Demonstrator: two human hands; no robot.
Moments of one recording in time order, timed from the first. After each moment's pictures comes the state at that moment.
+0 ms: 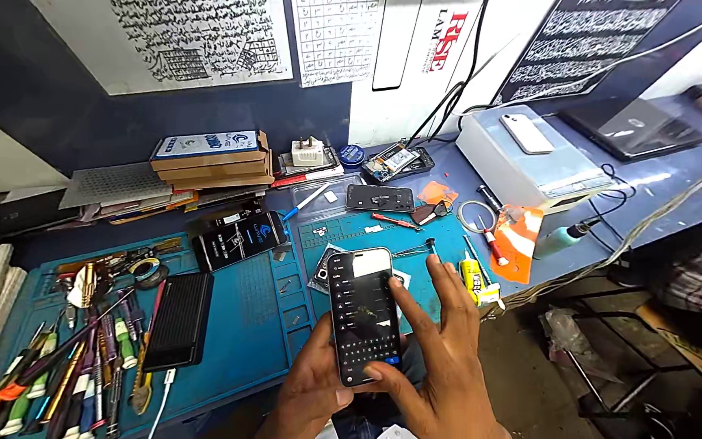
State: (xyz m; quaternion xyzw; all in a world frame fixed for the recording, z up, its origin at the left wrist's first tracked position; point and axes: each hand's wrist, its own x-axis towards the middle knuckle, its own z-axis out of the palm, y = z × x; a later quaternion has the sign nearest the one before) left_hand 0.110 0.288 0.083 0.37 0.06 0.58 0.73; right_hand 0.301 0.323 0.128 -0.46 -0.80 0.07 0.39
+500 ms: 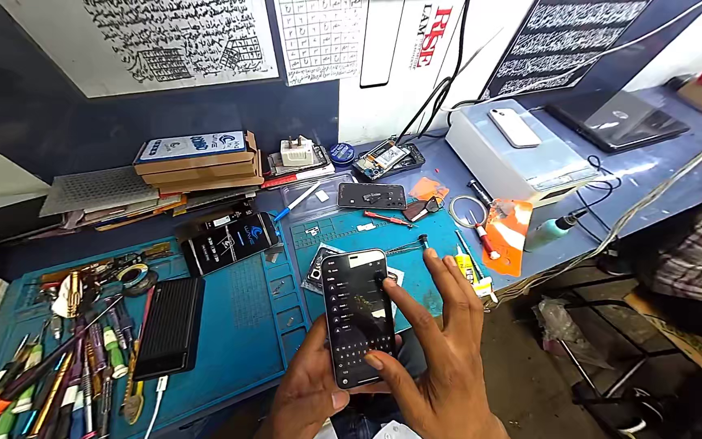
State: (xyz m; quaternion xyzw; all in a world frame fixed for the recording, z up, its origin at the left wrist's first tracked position) left_hand 0.110 0.289 0.082 0.37 0.04 0.57 0.73; right_hand 0.301 0.325 0.130 -0.46 -0.78 0.04 0.42
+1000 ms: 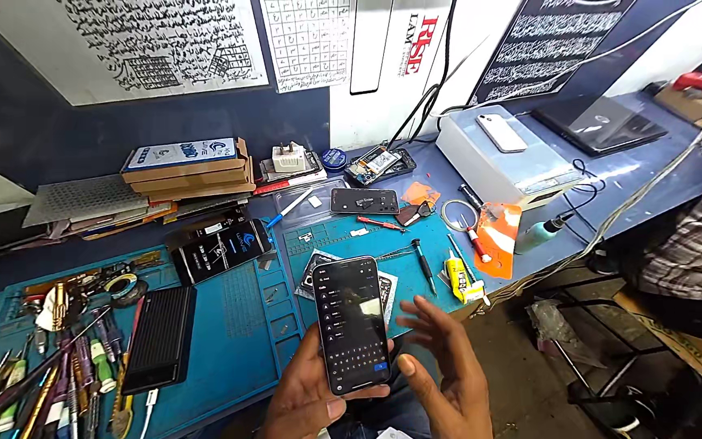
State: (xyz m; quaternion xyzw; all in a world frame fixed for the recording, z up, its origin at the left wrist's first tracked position) left_hand 0.113 0.292 0.077 0.35 0.04 0.57 0.74; right_hand 0.319 0.307 0.104 -0.43 -0.65 0.34 0.53
